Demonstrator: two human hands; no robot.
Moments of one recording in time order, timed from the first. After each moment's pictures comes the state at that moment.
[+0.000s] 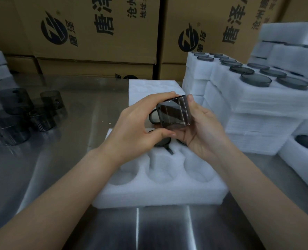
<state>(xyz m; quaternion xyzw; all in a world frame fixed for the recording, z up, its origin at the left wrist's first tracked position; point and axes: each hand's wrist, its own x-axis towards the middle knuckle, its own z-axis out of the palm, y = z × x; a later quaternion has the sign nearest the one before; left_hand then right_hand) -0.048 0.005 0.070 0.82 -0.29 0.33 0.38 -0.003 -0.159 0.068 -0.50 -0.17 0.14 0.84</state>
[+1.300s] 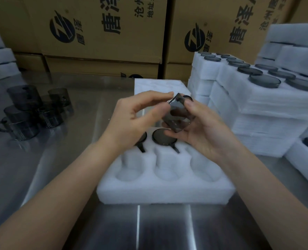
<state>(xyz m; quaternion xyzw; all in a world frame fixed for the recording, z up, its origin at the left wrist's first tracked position) -0.043 0.021 0.073 0.76 -0.27 0.29 0.52 -0.007 -0.160 0.071 -0.52 -0.22 0.17 0.81</state>
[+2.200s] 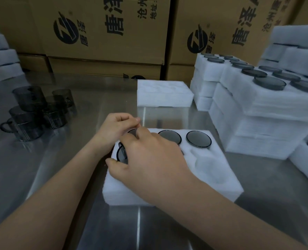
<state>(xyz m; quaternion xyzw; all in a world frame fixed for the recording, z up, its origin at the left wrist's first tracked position) -0.012 0.071 0.035 0.78 -0.01 0.11 0.62 -0.098 -0.069 0.074 -0.93 -0.33 -0.14 0.12</state>
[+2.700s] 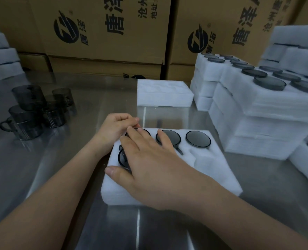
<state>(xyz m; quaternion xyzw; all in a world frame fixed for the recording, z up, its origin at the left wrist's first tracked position) -0.005 0.071 0.030 0.76 0.01 0.10 0.64 -0.094 -0.083 0.076 -0.93 -0.36 0.04 0.08</state>
